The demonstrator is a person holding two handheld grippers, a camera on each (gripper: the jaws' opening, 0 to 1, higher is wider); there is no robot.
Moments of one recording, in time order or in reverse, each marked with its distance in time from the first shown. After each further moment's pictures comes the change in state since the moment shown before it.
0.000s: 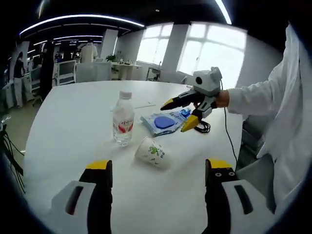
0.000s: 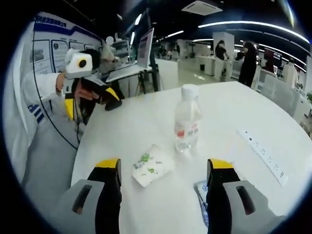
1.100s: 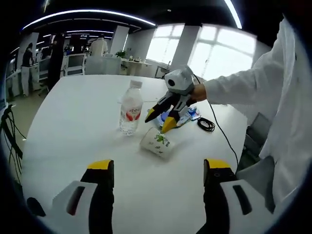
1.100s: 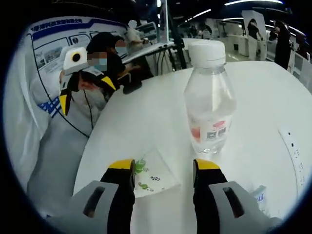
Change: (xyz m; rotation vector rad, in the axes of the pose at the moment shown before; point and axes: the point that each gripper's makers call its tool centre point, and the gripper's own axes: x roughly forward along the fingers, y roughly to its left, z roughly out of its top) left arm -0.005 0.007 -0.025 -0.073 0.013 0.050; right arm 0.071 0.002 -0.018 -0.002 0.170 0.340
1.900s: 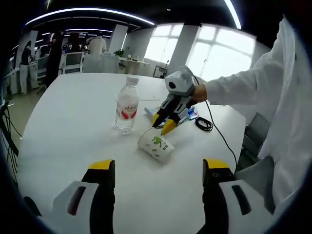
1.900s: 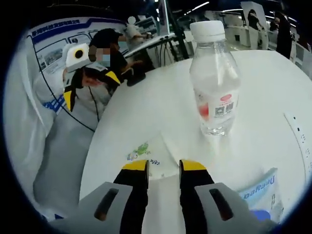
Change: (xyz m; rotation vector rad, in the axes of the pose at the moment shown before) left arm 0.009 -0.007 -0.004 -0.009 0.004 -0.020; right arm -0.008 0.017 -0.026 0.046 0.060 0.045
